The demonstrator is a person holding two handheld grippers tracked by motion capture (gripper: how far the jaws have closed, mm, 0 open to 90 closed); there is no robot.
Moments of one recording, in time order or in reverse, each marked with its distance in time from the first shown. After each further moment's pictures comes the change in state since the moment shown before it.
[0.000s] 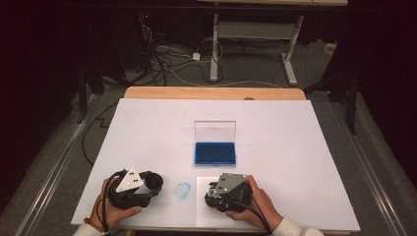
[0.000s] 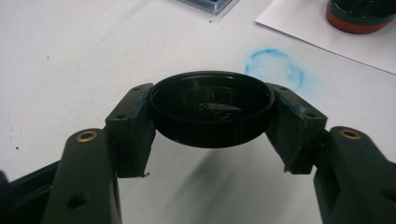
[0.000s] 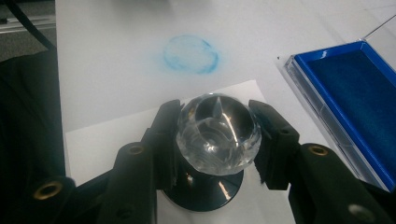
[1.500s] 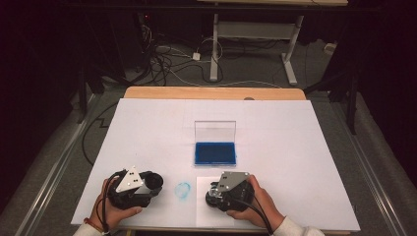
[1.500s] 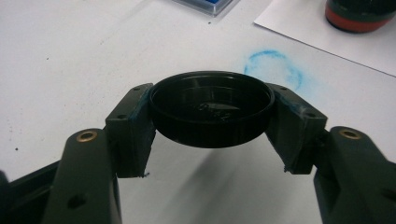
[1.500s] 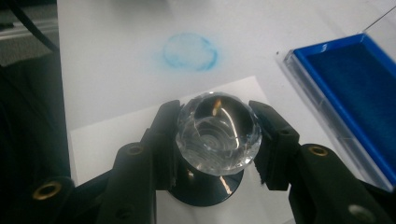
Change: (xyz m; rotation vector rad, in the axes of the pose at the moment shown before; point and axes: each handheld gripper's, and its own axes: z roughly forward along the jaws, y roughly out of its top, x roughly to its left) left arm 0.000 0.000 -0.001 -0.006 -0.003 -0.002; right arm -0.006 -0.001 -0.006 -0.013 0.023 0.040
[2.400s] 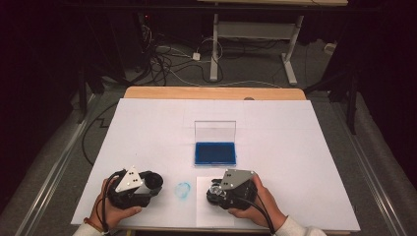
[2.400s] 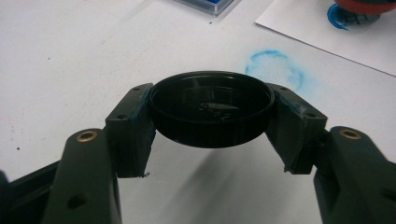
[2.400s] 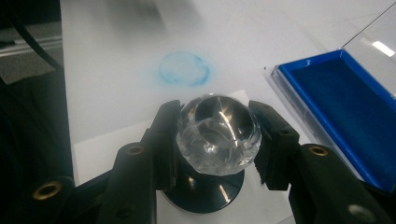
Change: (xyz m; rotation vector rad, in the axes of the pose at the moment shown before) left arm 0.000 0.000 0.000 0.000 0.001 0.000; right arm 0.001 0.002 -0.006 -0.032 -0.019 0.002
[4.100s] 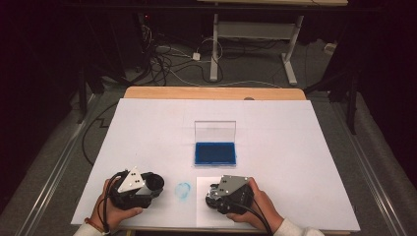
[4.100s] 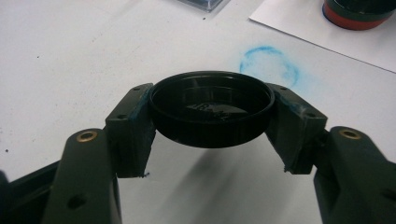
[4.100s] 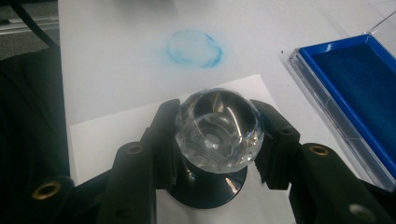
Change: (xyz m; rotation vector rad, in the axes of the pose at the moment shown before) left arm -0.002 0.001 0.003 0.018 -0.015 0.010; right arm 0.009 -0.008 0.012 0.043 -0.008 -0.042
